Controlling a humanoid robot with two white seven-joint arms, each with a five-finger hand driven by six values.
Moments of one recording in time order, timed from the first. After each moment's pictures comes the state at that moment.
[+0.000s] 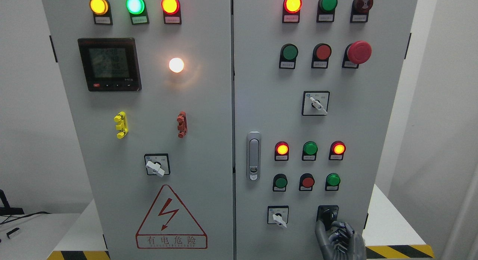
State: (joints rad) left arm -0.04 -0.09 0.08 0.06 0.00 -0.16 0.06; right arm -0.23 0.12 0.08 -1.65 0.14 0.23 -0.34
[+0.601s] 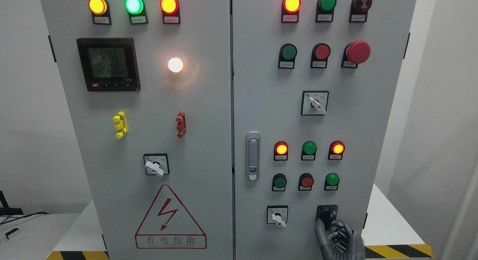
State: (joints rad) left arm -0.04 -0.09 0.08 0.06 0.00 -0.16 0.06; right arm -0.23 0.13 0.08 -1.65 0.11 0.23 -0.34
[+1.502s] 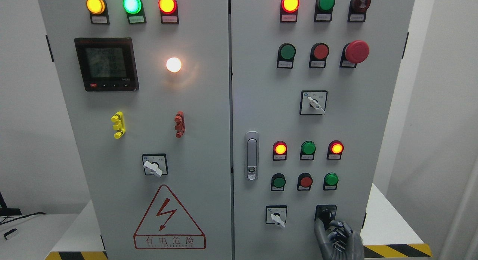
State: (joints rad) left arm -0.04 -0.09 0.08 0.06 0.00 -0.16 0.06; right arm -0.23 0.13 0.08 -1.65 0.09 0.23 -0.34
